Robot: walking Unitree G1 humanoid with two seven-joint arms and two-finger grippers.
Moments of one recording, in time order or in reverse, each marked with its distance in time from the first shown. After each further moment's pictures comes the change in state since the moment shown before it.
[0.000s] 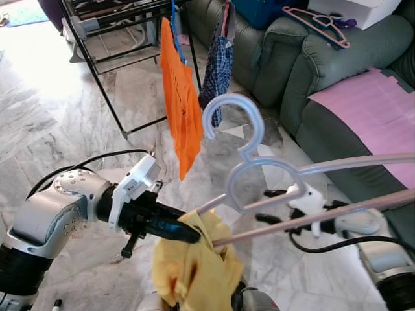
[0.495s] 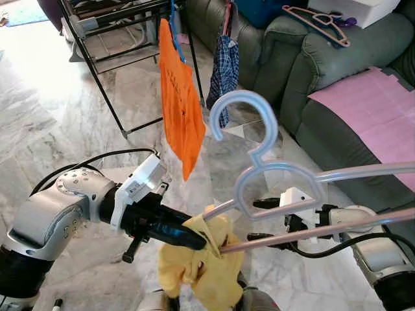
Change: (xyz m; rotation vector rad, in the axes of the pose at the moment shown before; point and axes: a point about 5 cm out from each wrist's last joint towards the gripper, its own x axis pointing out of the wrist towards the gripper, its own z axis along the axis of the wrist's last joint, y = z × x) left arm 0.007 -0.006 0.007 0.011 -0.010 -0.045; right arm 0.005 0.009 0.005 0.054 -0.009 0.201
